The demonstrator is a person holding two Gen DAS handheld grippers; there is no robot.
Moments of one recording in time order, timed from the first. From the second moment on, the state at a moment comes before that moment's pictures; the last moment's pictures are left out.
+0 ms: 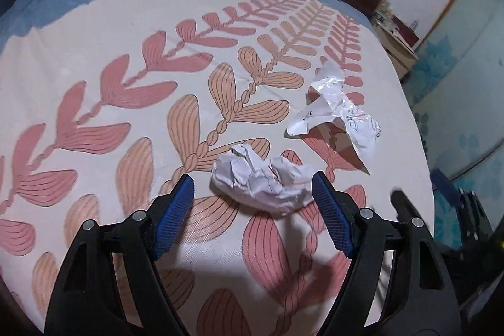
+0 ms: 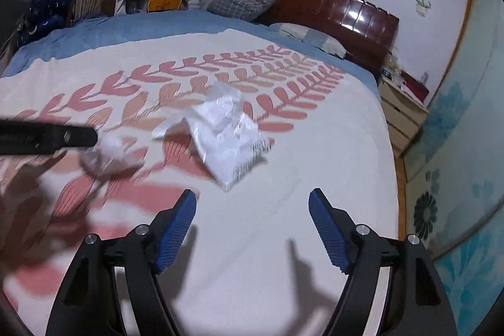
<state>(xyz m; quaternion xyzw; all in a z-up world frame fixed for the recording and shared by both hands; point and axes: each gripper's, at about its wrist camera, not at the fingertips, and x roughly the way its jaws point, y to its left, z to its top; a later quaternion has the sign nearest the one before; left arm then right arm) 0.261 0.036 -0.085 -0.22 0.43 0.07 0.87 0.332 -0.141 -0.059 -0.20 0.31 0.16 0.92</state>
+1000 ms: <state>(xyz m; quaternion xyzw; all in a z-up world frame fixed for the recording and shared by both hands) 0.234 0.045 -0.068 -0.28 0.38 0.05 0.88 0.345 -0.177 -0.041 -0.02 0.37 0.23 0.90</state>
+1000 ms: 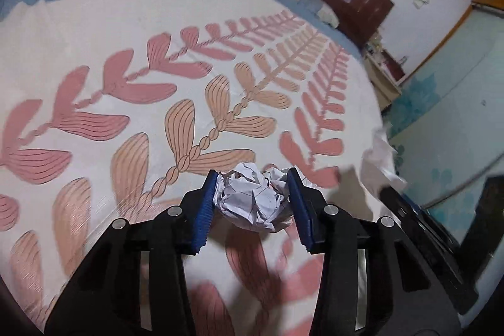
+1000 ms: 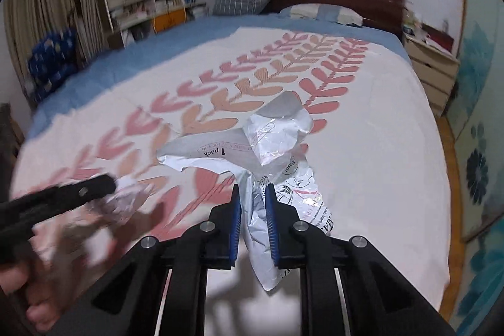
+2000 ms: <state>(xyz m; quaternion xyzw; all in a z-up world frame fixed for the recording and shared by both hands) -0.026 -0.393 0.031 -0.10 0.39 -0.31 0.86 -0.132 -0.707 0.030 0.11 0.43 -0.04 0.90</state>
